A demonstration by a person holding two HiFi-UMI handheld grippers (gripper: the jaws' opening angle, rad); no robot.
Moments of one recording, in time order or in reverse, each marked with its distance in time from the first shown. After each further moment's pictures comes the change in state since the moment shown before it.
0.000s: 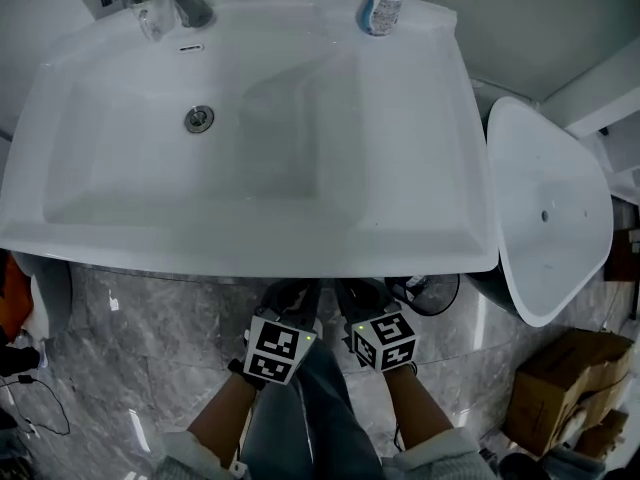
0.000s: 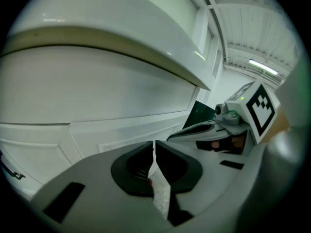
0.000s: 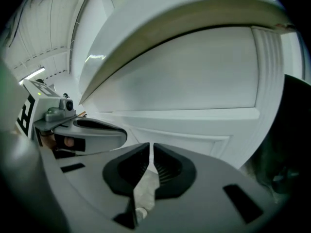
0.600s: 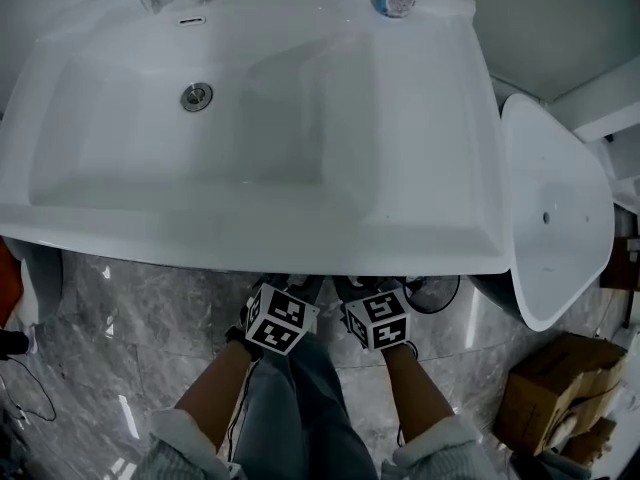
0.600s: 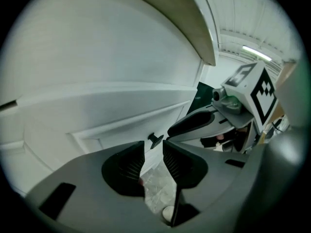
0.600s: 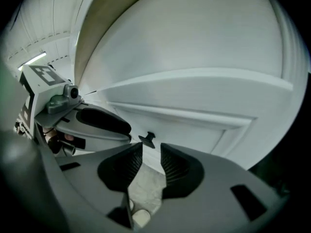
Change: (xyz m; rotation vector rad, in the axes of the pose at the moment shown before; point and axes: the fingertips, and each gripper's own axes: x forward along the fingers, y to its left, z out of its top) left arm 0.052 0.015 -0.039 0.120 0.114 -0.044; right arm 0.038 -0.027 -0.030 -0.104 0.101 -0.022
